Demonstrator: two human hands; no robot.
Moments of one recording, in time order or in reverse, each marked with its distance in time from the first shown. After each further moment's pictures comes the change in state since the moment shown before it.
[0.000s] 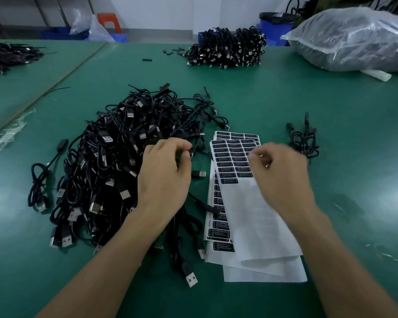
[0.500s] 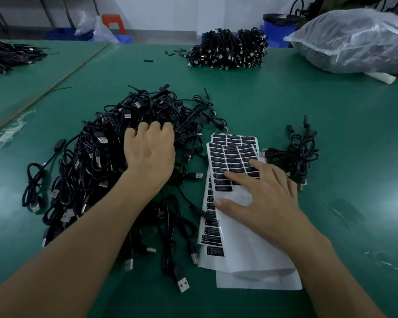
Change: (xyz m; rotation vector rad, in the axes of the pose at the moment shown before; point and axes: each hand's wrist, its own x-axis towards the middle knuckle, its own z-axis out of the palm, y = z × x) left_hand 0.057 -0.004 0.000 0.845 -0.146 0.034; right_hand -0.031 0.002 0.000 -0.181 -0.482 -0.029
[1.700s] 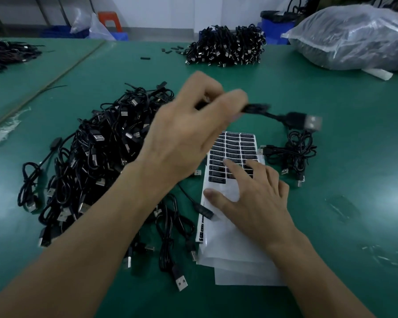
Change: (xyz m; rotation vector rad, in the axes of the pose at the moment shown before) left_hand -0.014 0.031 -0.054 -0.710 0.770 0.778; right_hand 0.001 -0.020 0.015 0.036 0.102 0.082
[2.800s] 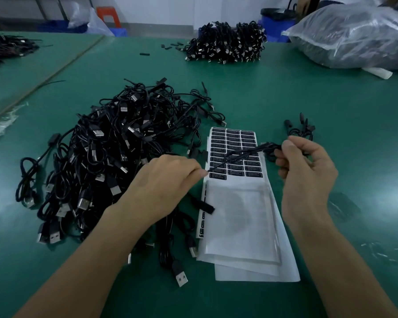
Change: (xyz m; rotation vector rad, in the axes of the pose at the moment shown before) left_hand -0.070 0.005 -0.013 -0.056 -0.770 -0.642; right_hand 0.021 0.021 -0.028 1.334 0.661 0.268
